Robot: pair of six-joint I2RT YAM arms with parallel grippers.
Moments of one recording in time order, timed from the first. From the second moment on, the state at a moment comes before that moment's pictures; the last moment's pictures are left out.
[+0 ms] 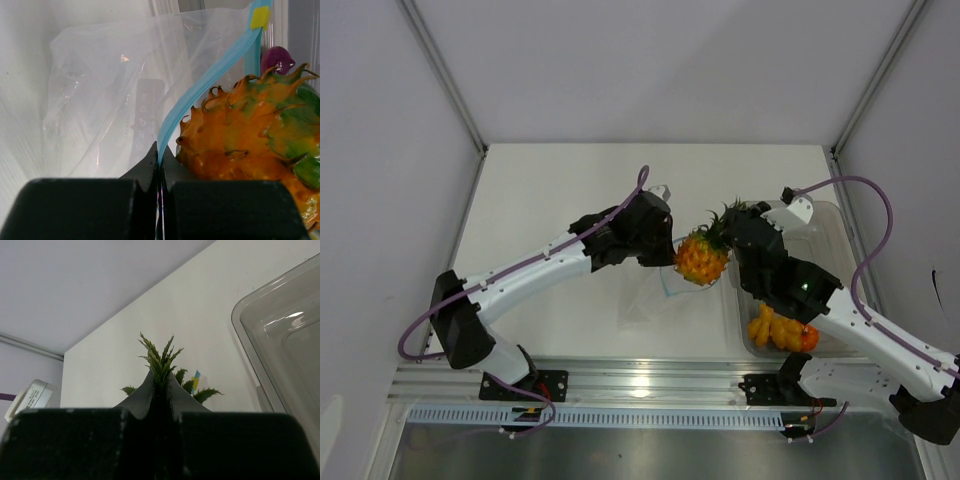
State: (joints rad) left arm -0.93 1.53 1.40 -0.67 -0.03 -0.82; right arm 0.92 1.00 1.08 -0.45 0.95 0.95
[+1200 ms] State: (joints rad) left arm -0.94 1.49 1.39 -0.54 -0.04 -0.92; right arm 0.95 0.97 0.93 -0.39 0.88 0.85
